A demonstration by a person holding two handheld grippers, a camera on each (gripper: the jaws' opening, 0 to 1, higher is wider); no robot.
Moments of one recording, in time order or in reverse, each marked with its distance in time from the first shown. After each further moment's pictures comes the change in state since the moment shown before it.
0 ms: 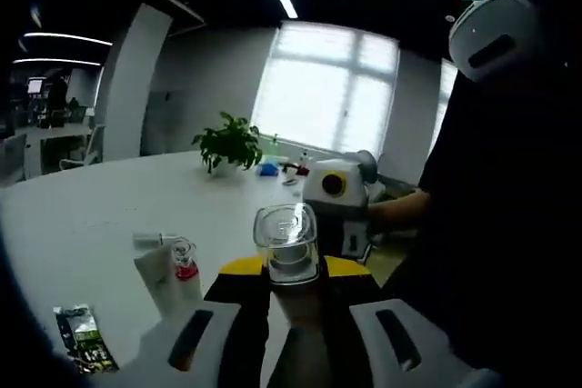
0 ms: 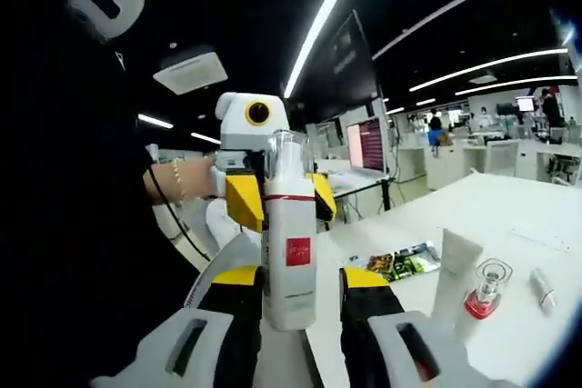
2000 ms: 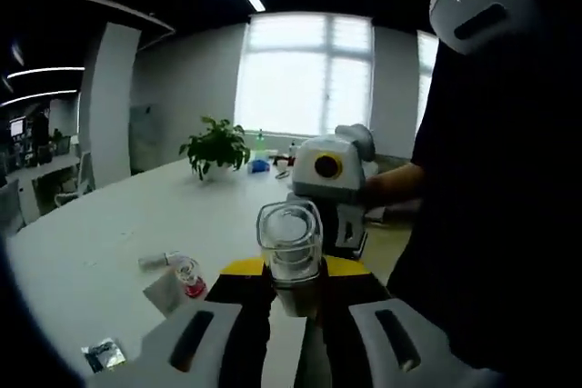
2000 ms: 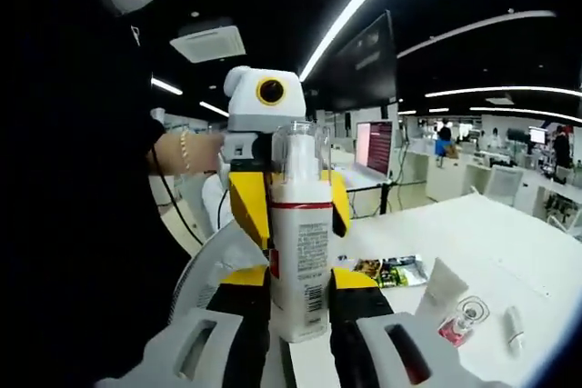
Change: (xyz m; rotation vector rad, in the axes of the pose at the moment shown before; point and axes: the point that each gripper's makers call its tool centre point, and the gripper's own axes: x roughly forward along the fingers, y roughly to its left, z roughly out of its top) left arm 0.000 0.009 0.005 0.151 0.072 0.014; right arm 0.004 -0.006 0.010 -0.170 0.118 -0.029
